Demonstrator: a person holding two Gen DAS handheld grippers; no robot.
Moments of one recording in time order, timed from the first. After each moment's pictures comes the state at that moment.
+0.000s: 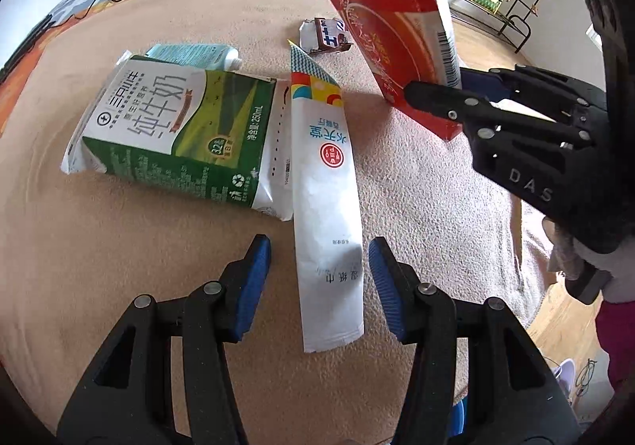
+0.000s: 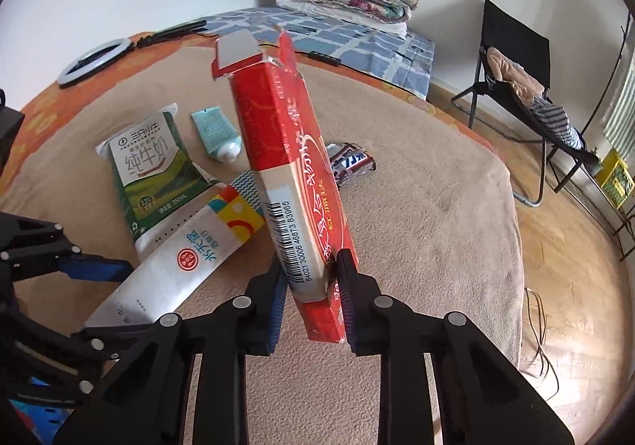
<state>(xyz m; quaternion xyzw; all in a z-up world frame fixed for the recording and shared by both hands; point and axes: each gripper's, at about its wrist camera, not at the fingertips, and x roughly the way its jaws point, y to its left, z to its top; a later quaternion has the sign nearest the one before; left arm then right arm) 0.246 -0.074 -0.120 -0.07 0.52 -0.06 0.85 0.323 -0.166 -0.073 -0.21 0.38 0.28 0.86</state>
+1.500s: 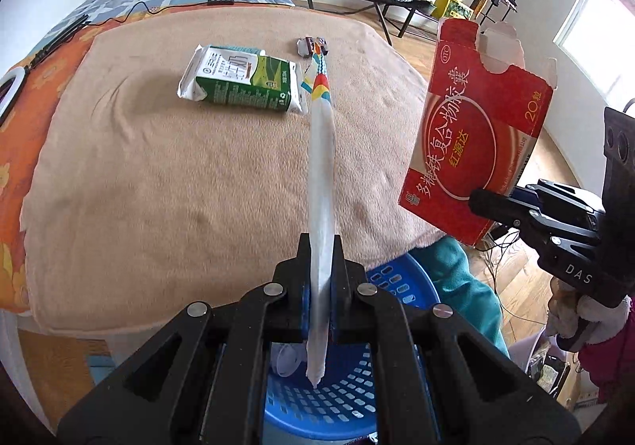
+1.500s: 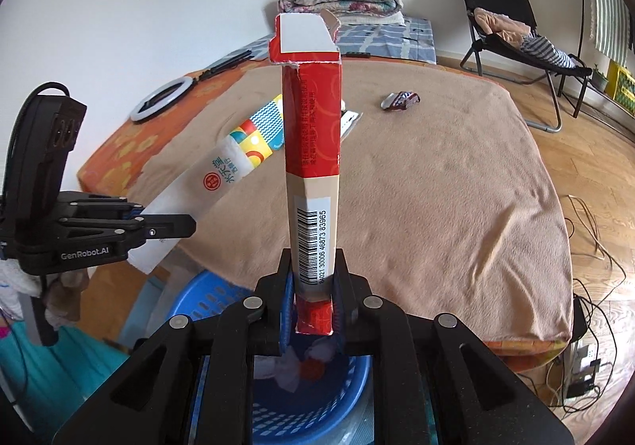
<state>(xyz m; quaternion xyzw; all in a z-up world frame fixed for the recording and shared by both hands) 0.092 -0.034 -0.064 -0.09 0.47 -0.10 0.87 0.134 -0.213 -0.045 -0.06 0.41 0.32 0.85</state>
